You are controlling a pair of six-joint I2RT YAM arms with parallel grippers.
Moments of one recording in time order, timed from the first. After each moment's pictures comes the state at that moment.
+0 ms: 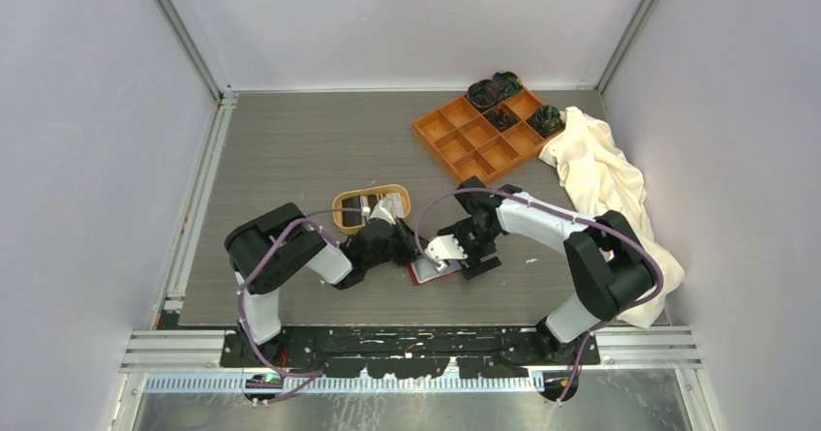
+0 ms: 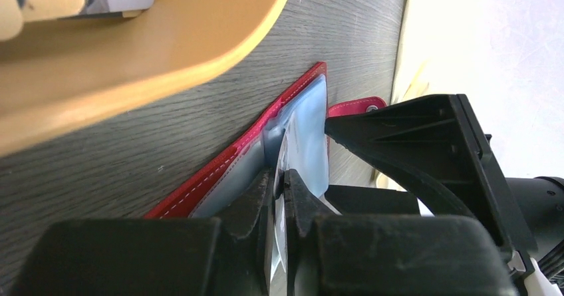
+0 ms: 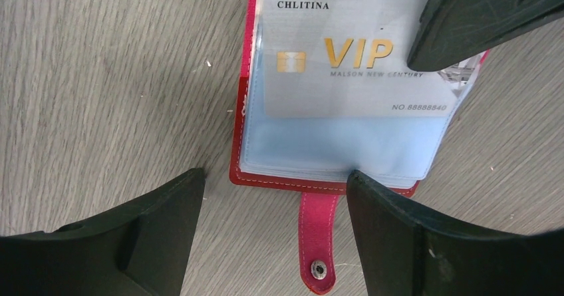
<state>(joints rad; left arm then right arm) -0.88 1.89 0.55 0.91 0.04 -1.31 0.57 1.56 0.88 -0.77 -0.34 -1.51</state>
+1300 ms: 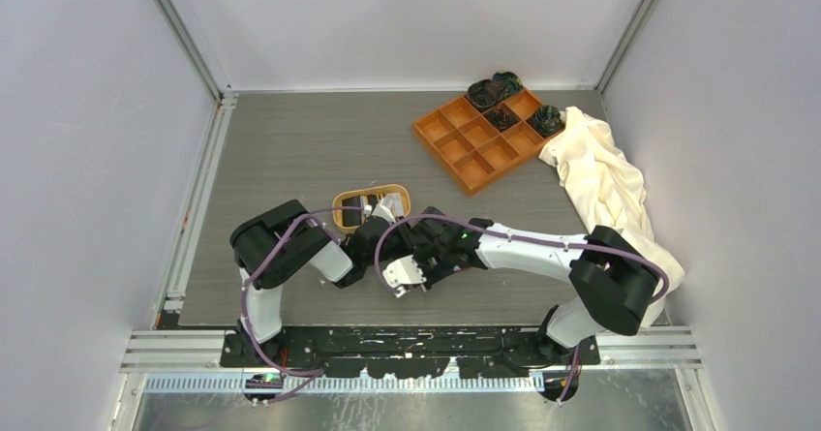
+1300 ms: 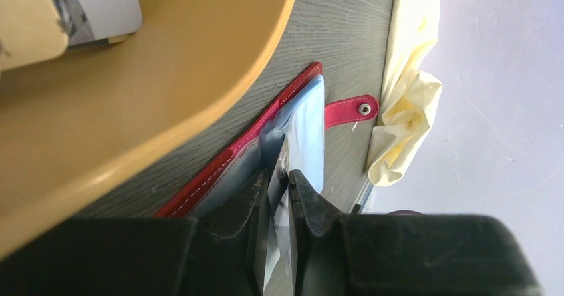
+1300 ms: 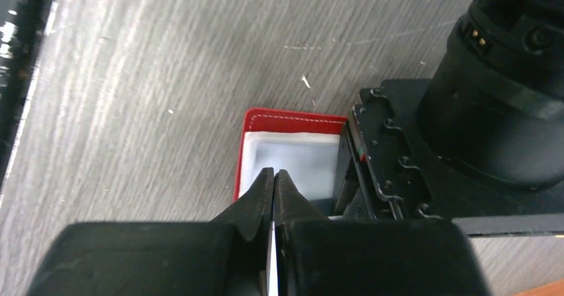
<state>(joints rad) -0.85 1.93 0.56 0.96 0.12 -1.30 0.94 1.49 0.83 -0.45 -0.34 -1.11</state>
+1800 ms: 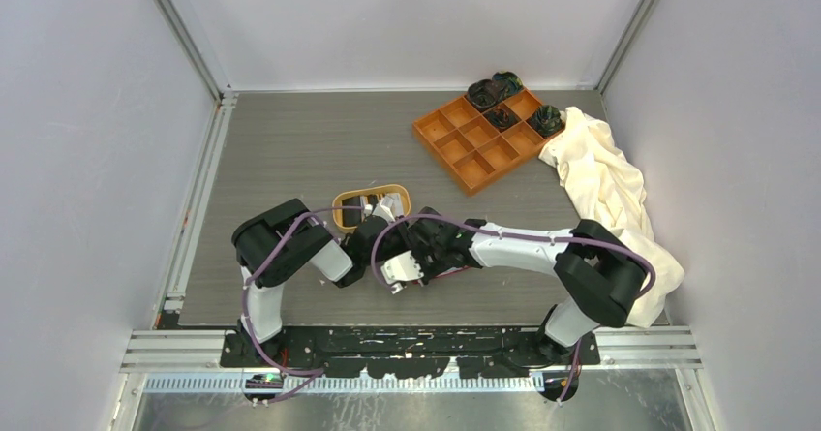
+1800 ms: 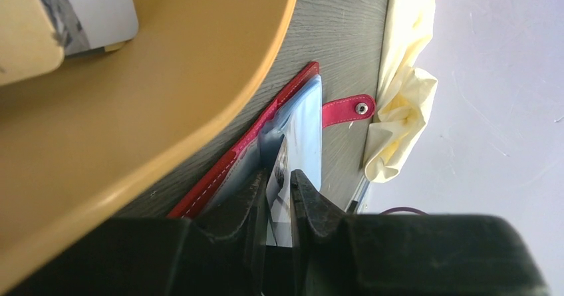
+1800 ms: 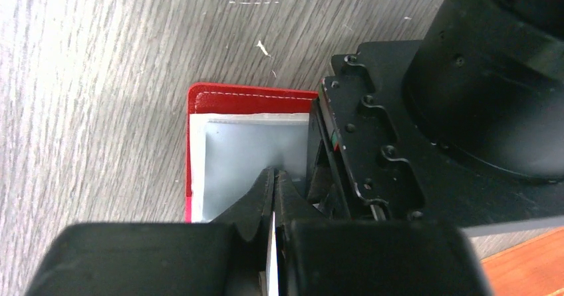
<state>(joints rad) -0.84 1.95 0.56 0.99 0.15 -1.30 0.94 1.56 0.82 -0.36 -0.18 -1.12</state>
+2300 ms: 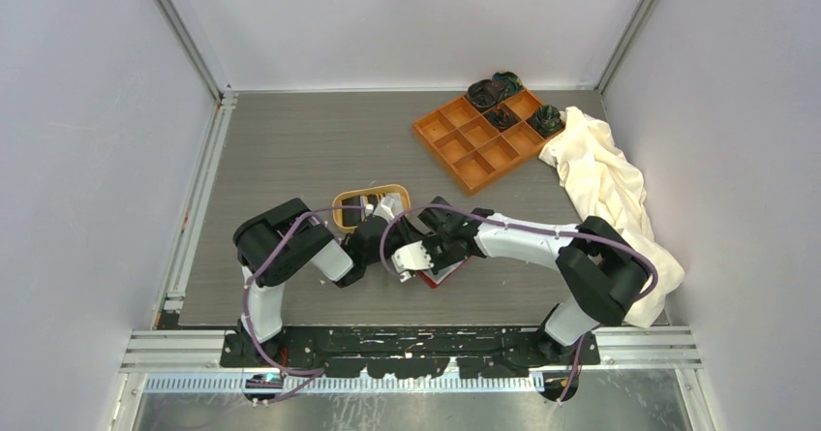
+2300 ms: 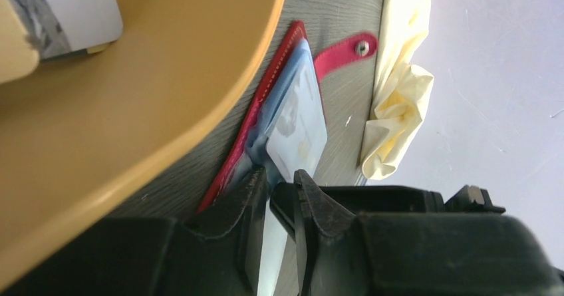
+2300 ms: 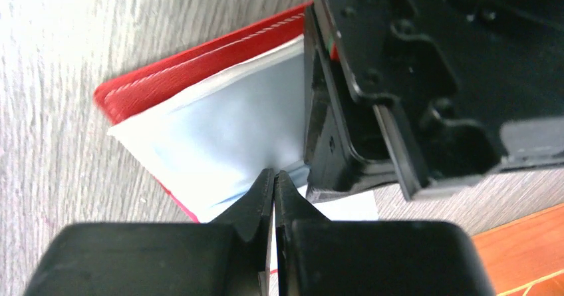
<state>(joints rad) -0.84 1.95 0.56 1.01 0.16 -1.30 0.85 1.56 0.84 -0.45 -0.13 -1.16</state>
